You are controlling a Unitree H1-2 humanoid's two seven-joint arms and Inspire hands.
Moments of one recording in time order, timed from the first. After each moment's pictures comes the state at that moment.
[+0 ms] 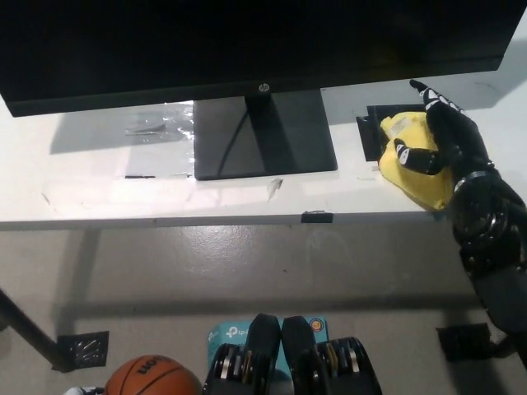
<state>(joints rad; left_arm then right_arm) 0.03 0.47 -0.18 0.33 0.36 0.10 -0.18 -0.67 -0.28 0.23 0.23 -0.61 0.44 0.09</state>
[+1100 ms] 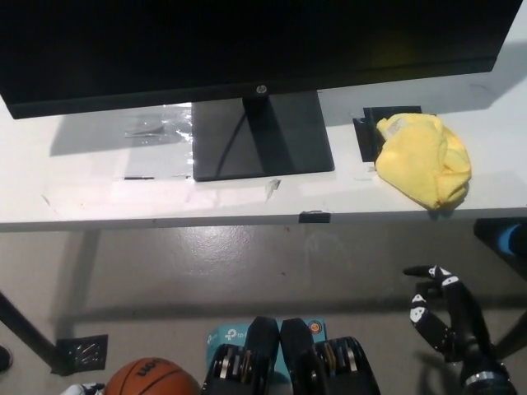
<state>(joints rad) 0.02 0.47 -0.18 0.33 0.36 0.10 -0.18 -0.04 -0.07 0.05 0.02 -0.53 0.15 -0.04</state>
